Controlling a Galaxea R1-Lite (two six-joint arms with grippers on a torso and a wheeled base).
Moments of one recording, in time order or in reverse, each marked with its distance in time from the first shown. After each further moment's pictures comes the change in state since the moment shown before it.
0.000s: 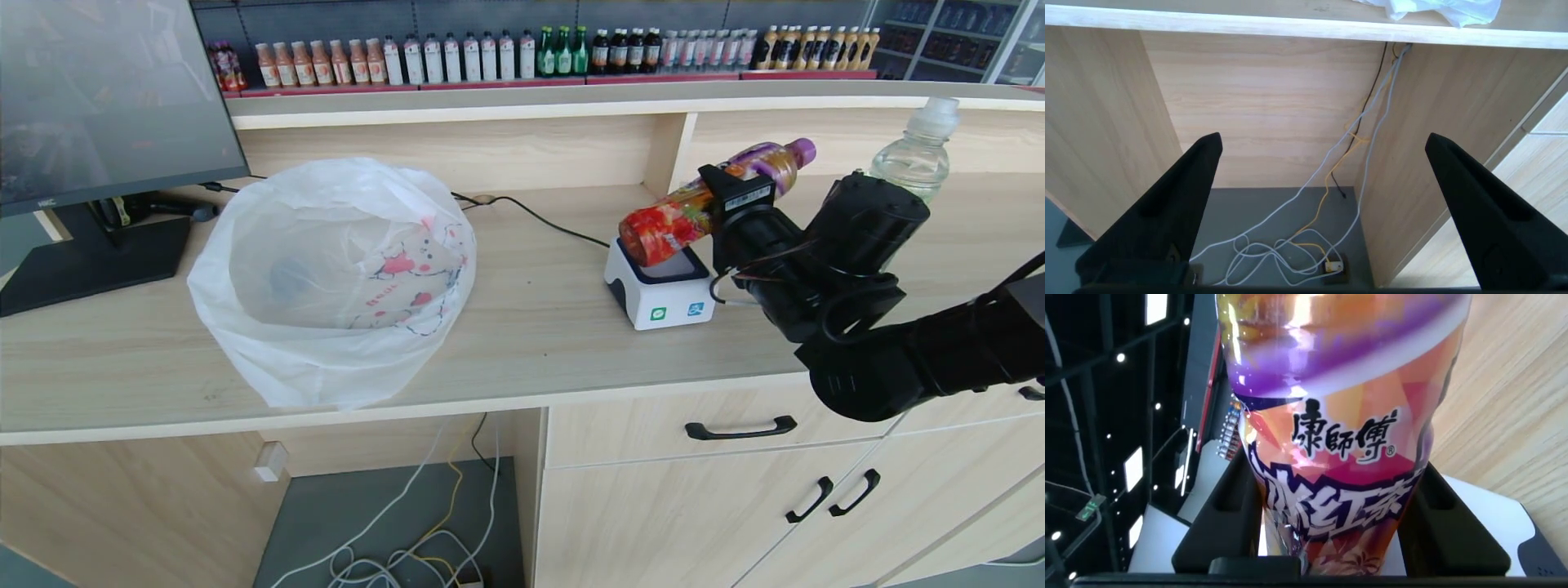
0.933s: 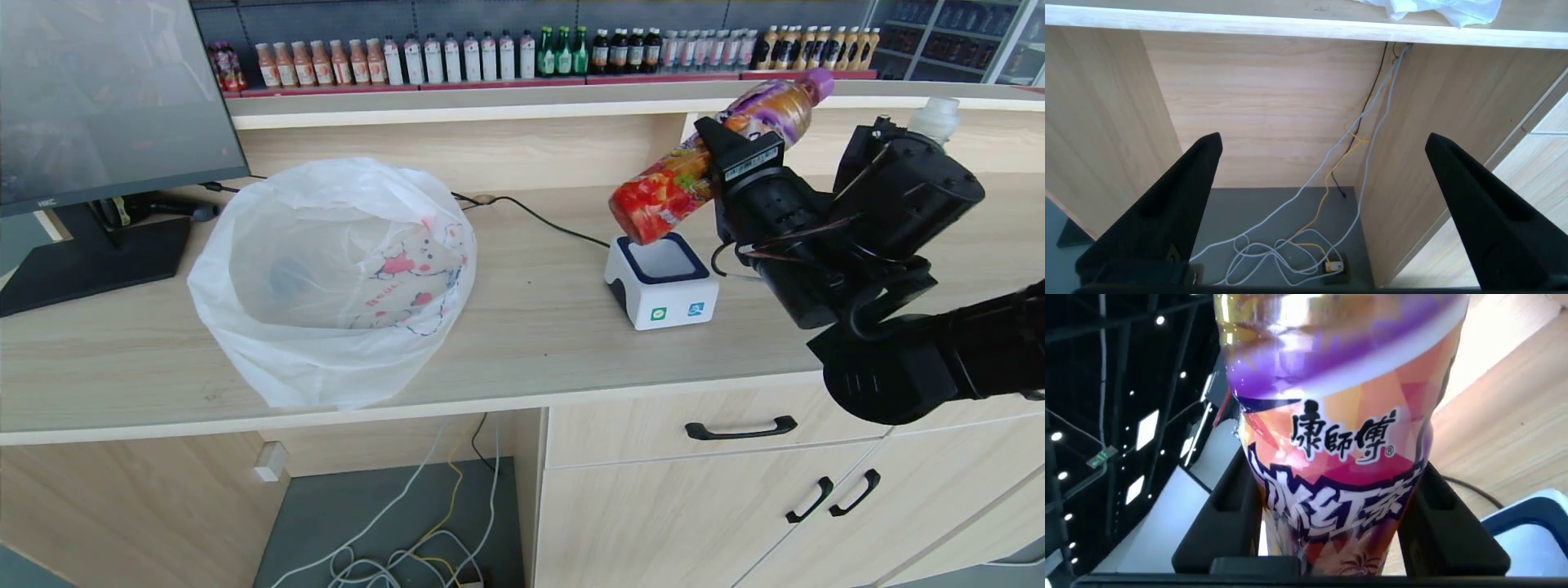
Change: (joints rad) left arm 0.000 0.000 0.000 0.000 0.000 0.000; right arm 0.076 -0.075 0.001 -0.072 0.020 -0.203
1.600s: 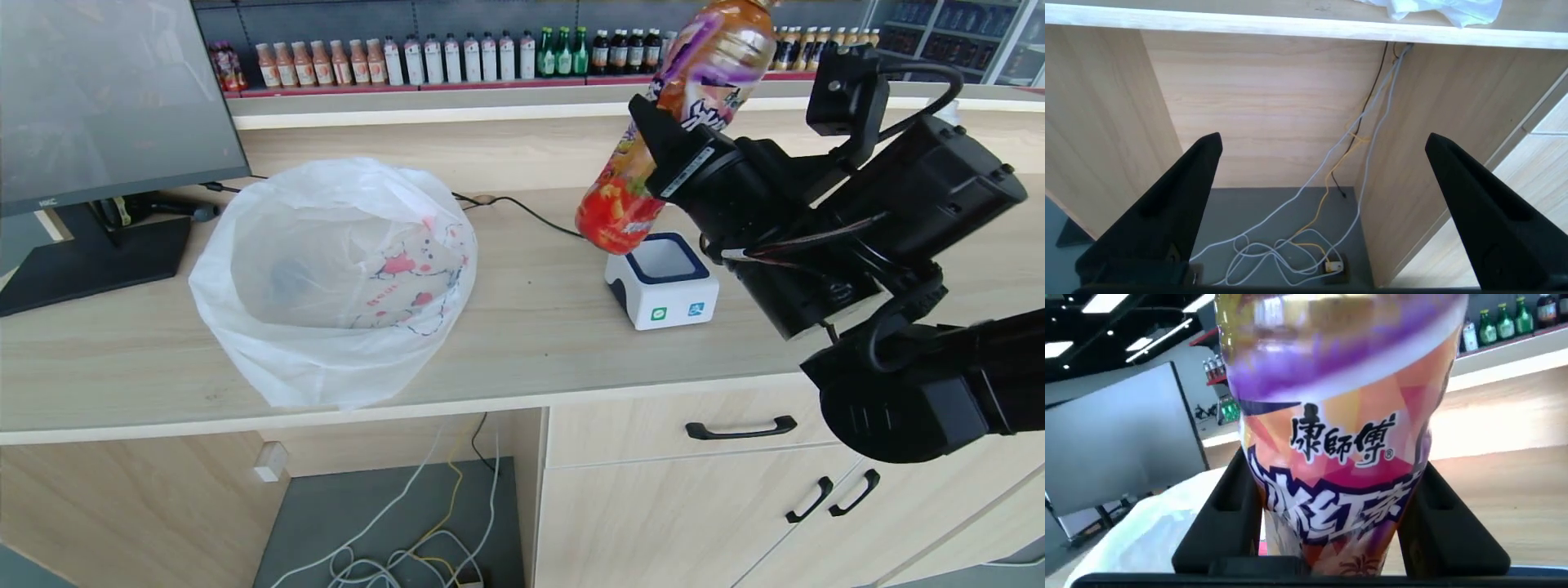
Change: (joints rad) left arm 0.000 0.000 0.000 0.000 0.000 0.000; right arm 0.164 -0.055 0.017 -0.042 0.037 -0.649
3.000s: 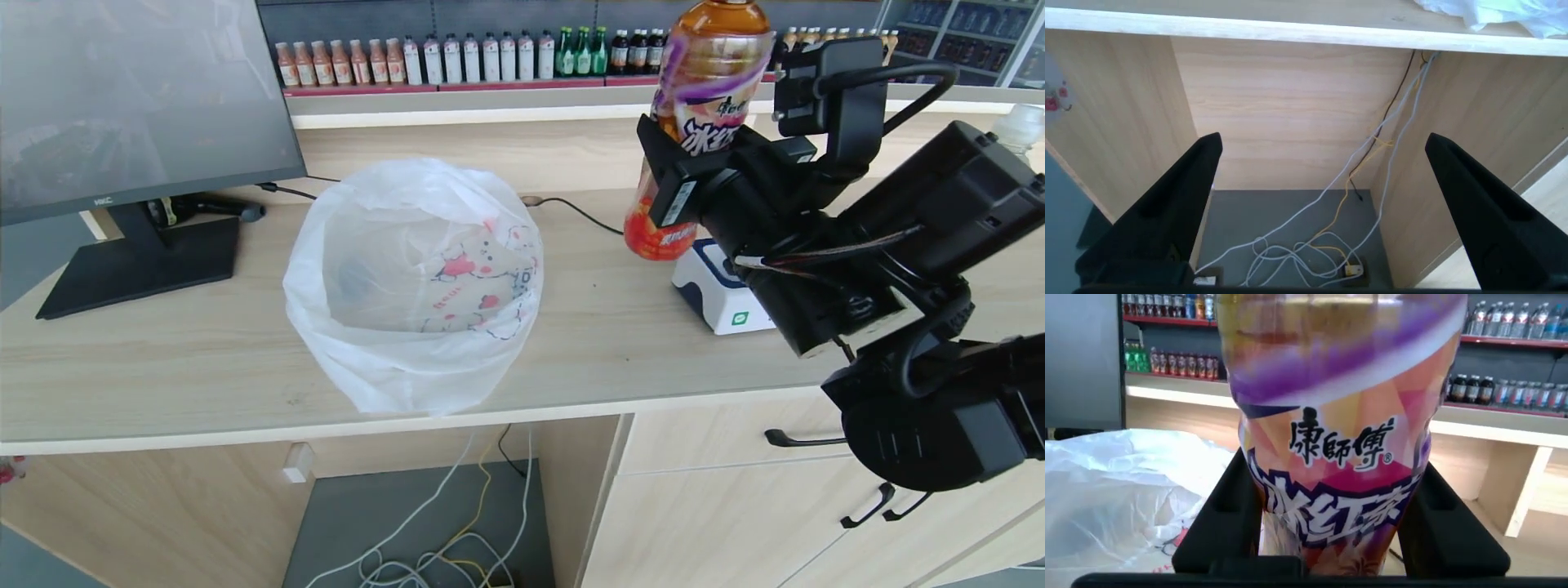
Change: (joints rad) left arm 0.000 0.000 0.000 0.000 0.000 -0.006; right arm 0.038 -0.044 0.064 -0.021 -0.105 -0.511
